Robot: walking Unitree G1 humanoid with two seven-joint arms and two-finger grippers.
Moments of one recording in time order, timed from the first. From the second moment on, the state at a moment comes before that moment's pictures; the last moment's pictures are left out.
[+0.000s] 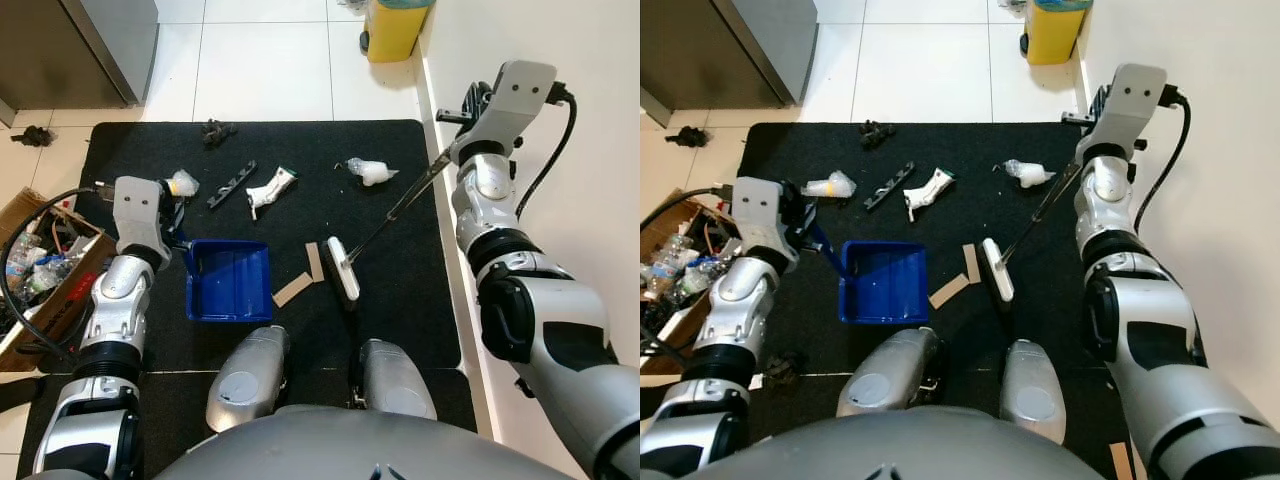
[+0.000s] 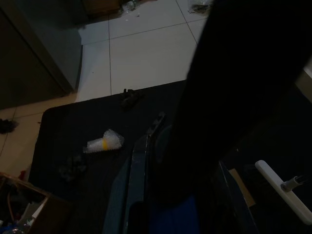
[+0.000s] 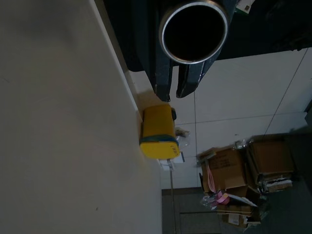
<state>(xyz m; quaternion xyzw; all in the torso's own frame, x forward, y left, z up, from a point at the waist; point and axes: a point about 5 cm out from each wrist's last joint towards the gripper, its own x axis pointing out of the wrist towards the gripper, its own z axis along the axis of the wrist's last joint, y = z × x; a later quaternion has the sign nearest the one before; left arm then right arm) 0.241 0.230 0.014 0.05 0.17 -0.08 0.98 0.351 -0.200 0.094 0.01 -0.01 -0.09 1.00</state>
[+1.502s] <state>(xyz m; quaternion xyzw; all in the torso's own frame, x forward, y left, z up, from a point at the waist) 0.263 0.197 0.014 0.07 0.17 -0.01 0.98 0.335 -0.227 0.075 0.05 0.02 -0.19 0.98</state>
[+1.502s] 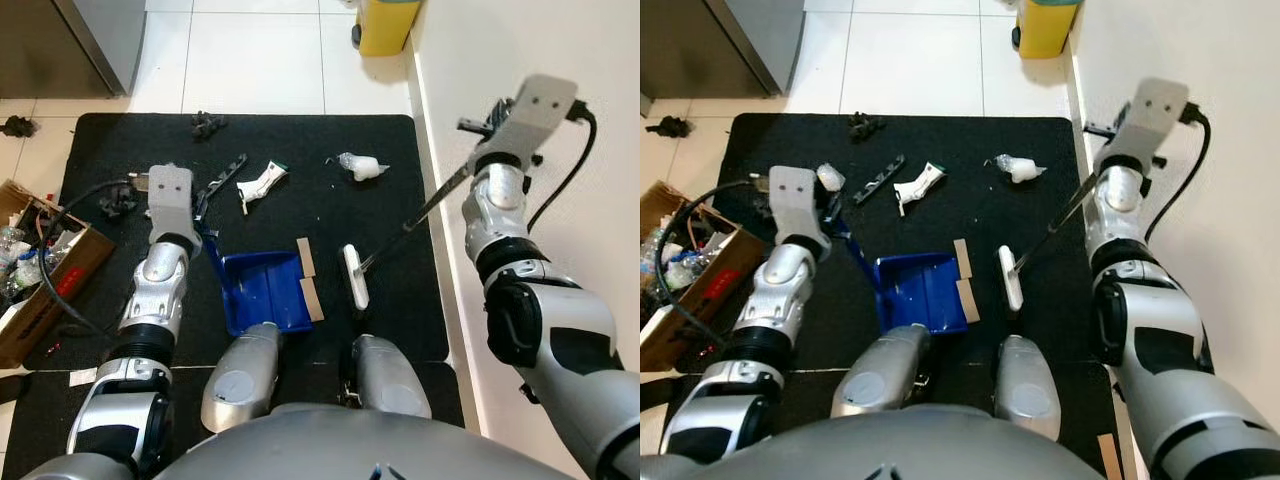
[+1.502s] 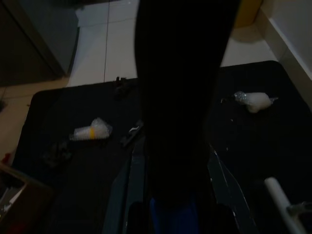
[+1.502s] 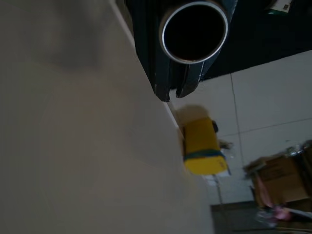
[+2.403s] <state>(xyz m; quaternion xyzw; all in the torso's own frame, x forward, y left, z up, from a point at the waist) 0.256 0.169 0.024 0.12 0.13 -0.08 0.98 0.342 -0.224 0.086 0.07 -0.01 -0.16 0.98</state>
